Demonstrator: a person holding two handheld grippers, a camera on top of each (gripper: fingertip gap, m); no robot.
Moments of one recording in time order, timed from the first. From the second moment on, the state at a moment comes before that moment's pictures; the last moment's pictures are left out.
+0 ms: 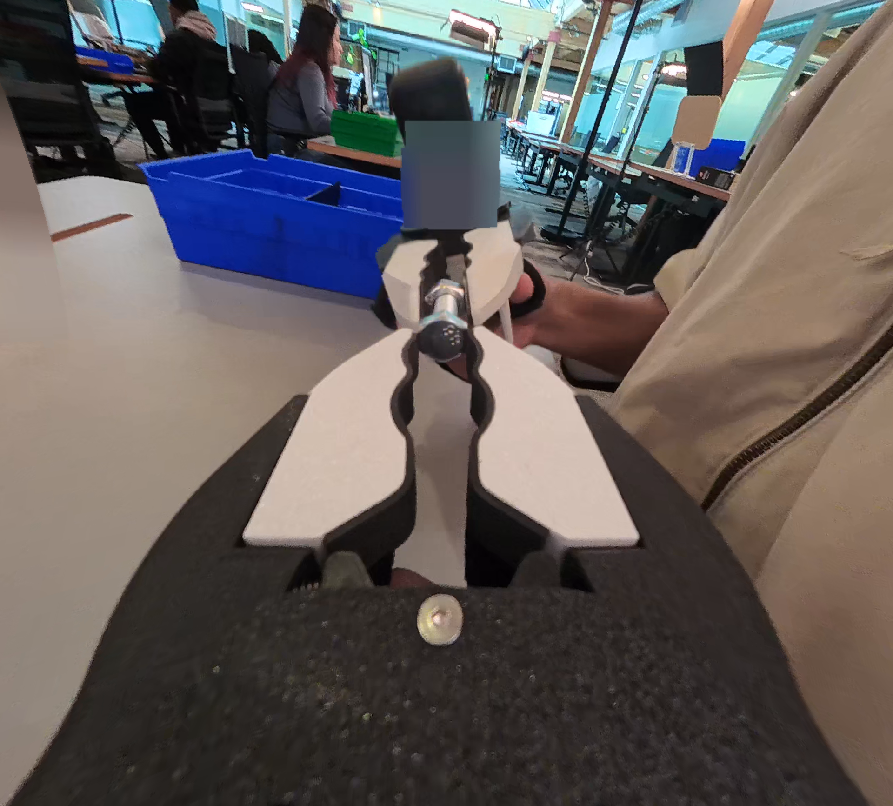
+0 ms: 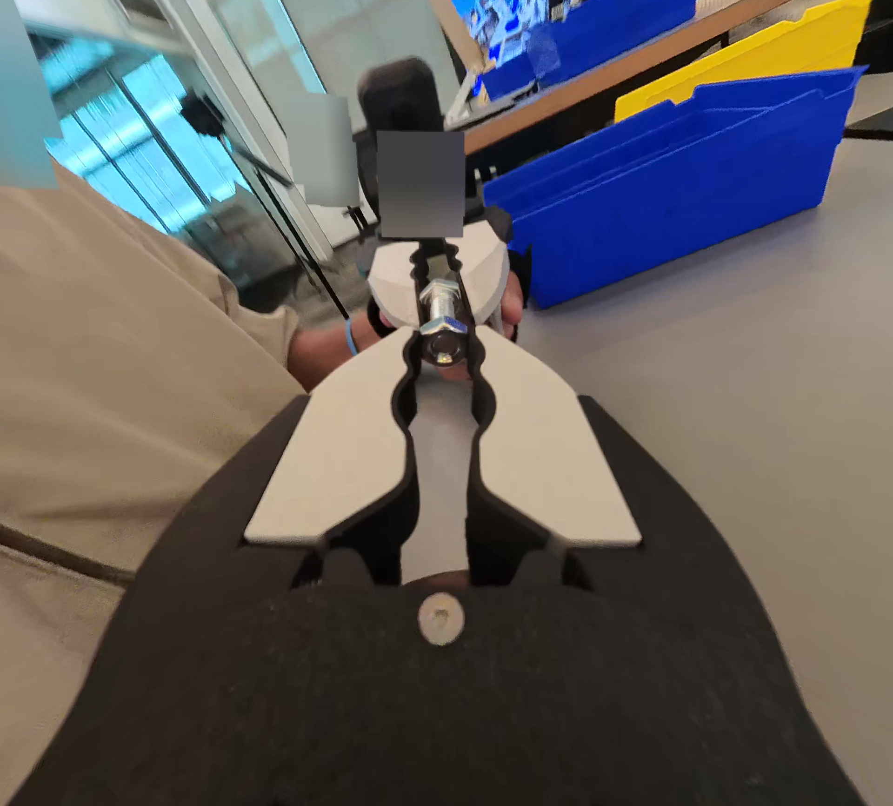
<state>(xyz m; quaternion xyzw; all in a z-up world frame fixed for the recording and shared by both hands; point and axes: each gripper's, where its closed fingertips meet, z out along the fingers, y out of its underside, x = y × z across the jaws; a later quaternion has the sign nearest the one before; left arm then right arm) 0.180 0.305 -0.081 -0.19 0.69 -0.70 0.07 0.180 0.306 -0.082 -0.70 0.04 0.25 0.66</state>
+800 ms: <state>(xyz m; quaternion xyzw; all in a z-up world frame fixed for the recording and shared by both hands) 0.173 0.303 -0.095 -0.16 0.76 -0.62 0.13 0.174 0.301 -0.090 -0.77 -0.04 0.22 0.60</state>
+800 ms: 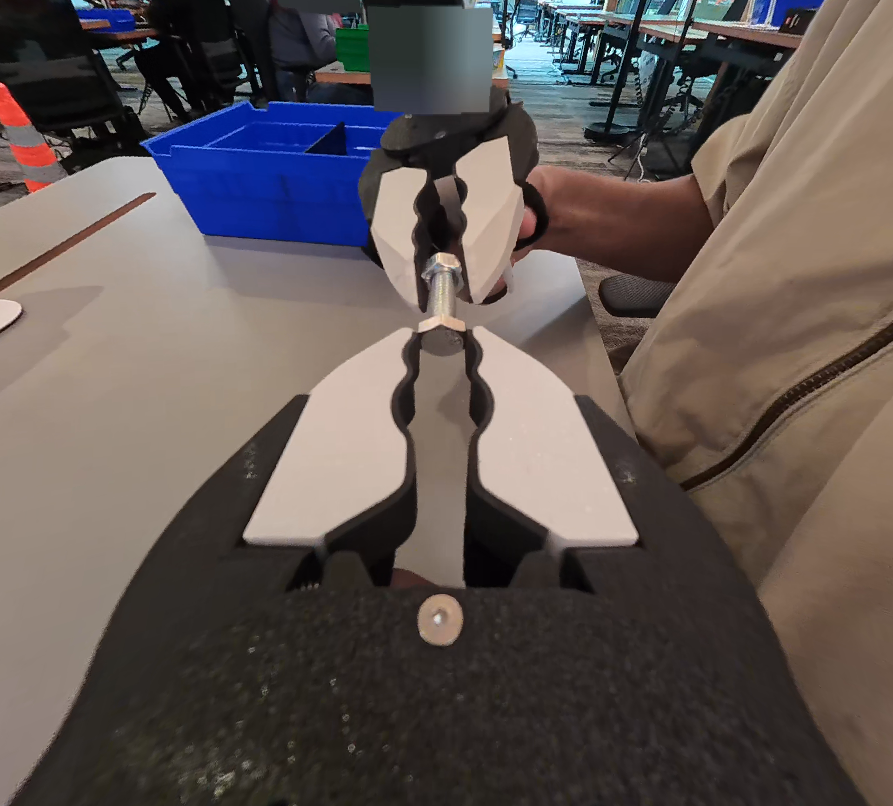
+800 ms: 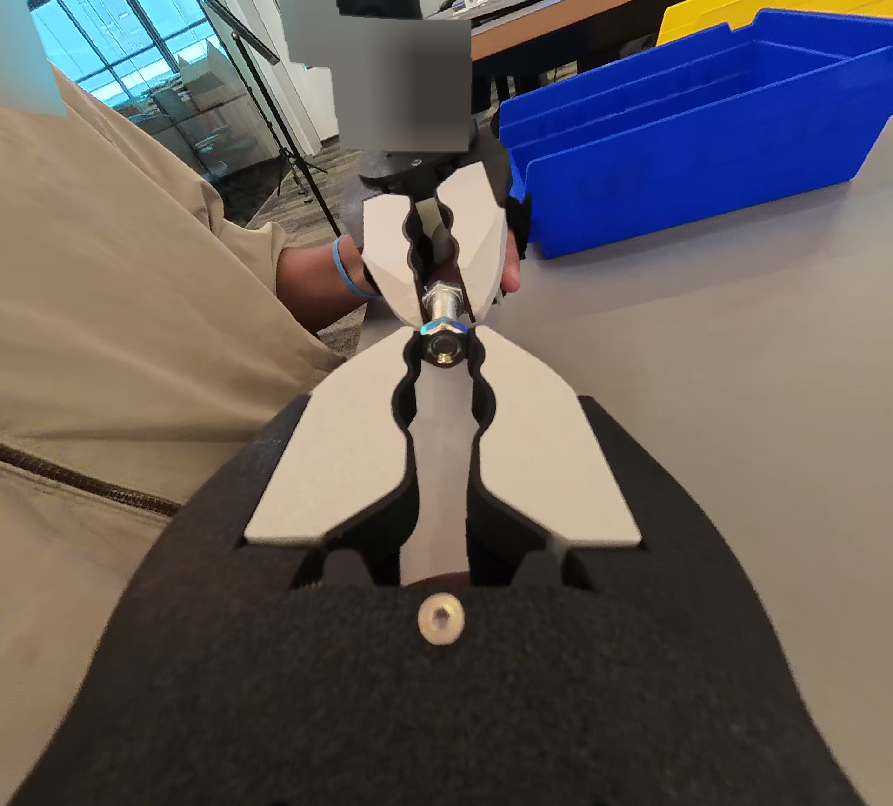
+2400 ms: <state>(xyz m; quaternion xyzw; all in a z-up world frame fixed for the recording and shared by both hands) 0.180 0.310 -0.100 -0.17 0.77 -0.59 0.18 0.172 0.314 -0.095 -0.62 0.26 0.50 0.55</state>
